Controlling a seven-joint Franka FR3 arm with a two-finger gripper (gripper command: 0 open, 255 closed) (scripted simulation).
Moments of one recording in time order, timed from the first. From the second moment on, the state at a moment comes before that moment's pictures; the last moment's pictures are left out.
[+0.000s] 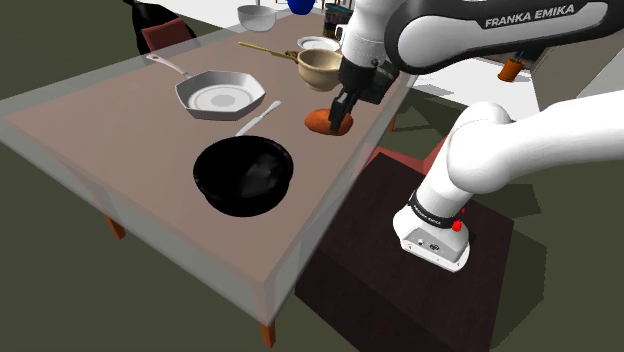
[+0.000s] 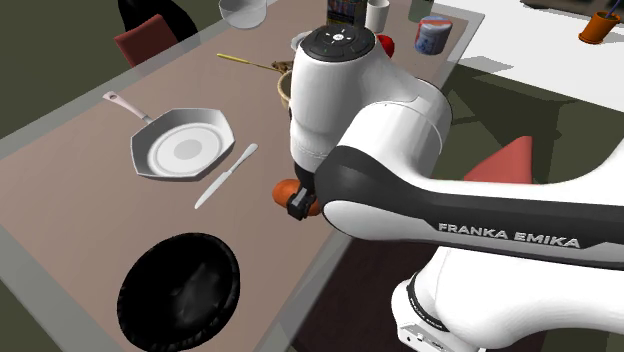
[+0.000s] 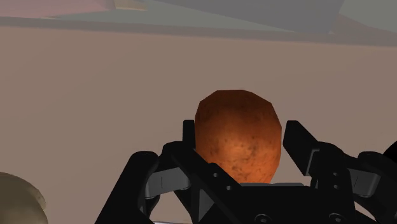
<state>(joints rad) 0.15 -0.94 0.14 -2.85 0.05 2.03 0.05</state>
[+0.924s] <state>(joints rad) 0.14 -0.95 0.12 -2.66 0.03 1.83 0.04</state>
